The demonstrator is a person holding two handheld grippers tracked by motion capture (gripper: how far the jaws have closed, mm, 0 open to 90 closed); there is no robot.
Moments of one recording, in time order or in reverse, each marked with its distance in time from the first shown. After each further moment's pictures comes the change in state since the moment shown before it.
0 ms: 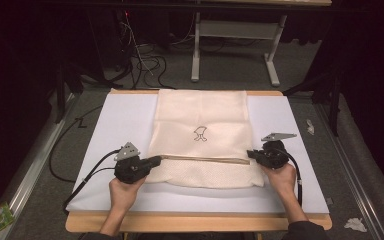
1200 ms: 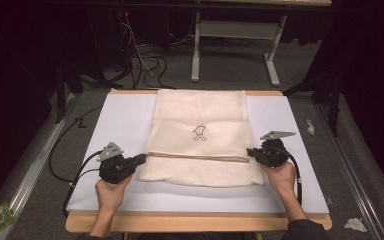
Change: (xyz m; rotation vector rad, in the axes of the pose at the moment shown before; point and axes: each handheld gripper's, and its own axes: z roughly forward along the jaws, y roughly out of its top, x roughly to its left) left arm 0.024 -0.009 -0.029 -0.045 0.085 -0.062; right arm 0.002 0.006 -0.001 -0.001 -0.019 -0.021
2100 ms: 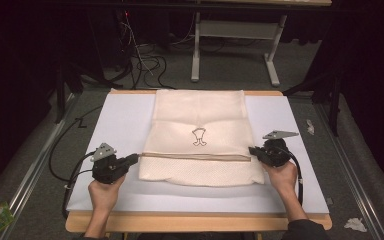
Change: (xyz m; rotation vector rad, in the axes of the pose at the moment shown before) left arm 0.009 -0.004 -0.008 0.023 0.068 -0.011; right arm -0.001 0.000 -0.006 -0.026 -0.022 0.012
